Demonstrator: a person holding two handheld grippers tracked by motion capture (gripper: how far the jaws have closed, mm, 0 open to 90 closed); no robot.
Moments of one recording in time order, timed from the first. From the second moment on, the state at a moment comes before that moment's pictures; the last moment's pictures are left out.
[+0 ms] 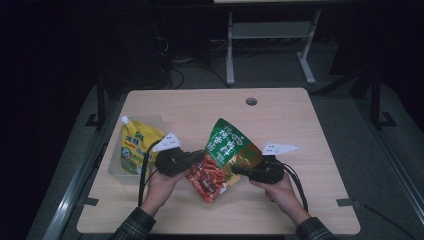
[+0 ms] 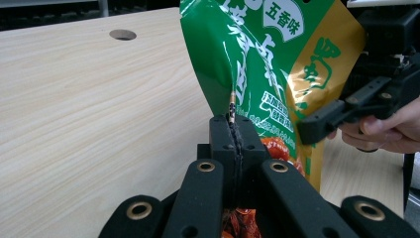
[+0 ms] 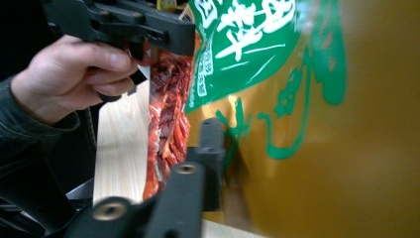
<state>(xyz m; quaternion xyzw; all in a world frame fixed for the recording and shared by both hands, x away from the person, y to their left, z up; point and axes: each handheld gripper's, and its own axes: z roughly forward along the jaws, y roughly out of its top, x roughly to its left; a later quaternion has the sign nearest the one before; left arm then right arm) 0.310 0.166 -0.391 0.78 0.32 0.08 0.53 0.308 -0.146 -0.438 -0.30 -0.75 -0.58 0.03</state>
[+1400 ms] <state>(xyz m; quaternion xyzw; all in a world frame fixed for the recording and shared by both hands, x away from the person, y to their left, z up) 0.260 0.172 -0.435 0.89 0.25 0.08 0.38 0.347 -0.124 -0.378 -0.27 -0.80 -0.53 -0.01</state>
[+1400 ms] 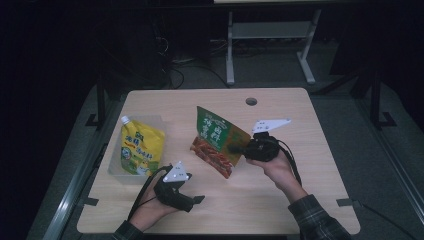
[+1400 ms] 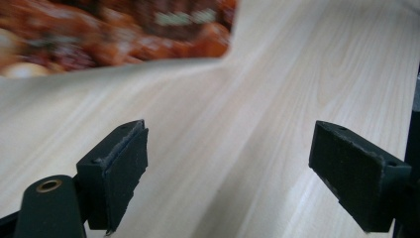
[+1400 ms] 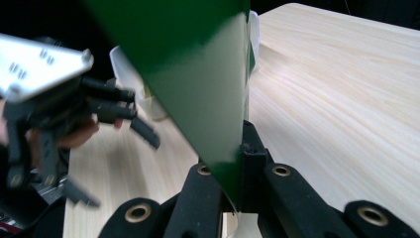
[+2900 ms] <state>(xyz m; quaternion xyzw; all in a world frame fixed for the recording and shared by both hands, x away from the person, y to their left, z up) 0.255 0.154 -0.453 0.91 0.21 0.05 0.35 0.451 0.082 -0.325 -0.25 -0.80 -0.54 -0.02</state>
